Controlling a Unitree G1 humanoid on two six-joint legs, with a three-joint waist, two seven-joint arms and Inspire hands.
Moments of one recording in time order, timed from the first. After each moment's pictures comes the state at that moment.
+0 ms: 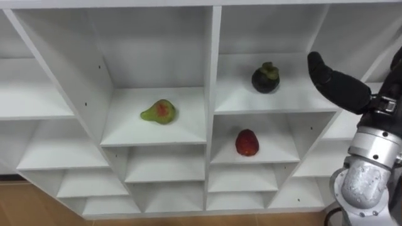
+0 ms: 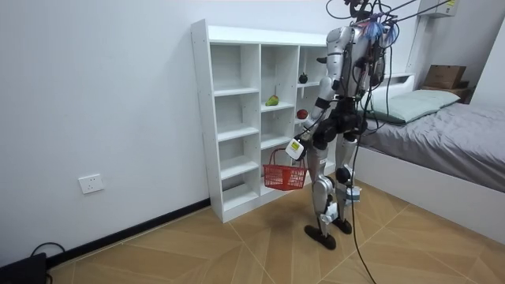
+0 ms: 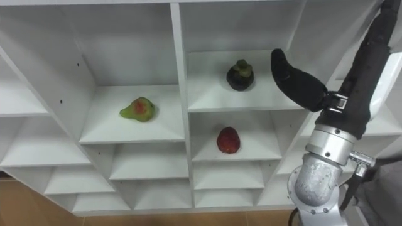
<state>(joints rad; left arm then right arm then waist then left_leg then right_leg) 0.19 0.19 0.05 1.20 -0.15 -0.15 -0.01 0.10 -0.28 0.07 -0.21 -0.17 -0.30 -0.67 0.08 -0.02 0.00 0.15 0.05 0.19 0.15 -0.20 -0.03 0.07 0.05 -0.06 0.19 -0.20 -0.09</state>
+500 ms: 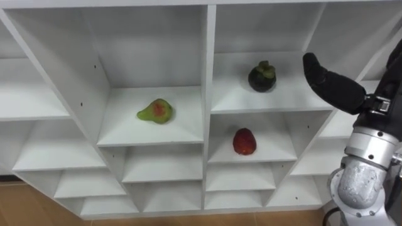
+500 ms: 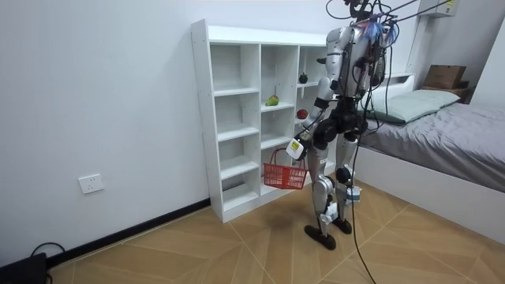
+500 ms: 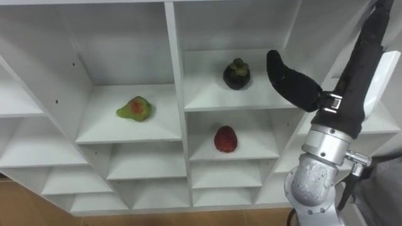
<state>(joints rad) 0.16 0.20 0.03 1.24 -0.15 -0.15 -0.01 0.10 -0.28 0.08 -0.22 -0.20 -0.29 -0.67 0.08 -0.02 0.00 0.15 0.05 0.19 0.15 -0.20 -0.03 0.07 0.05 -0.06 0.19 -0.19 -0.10</state>
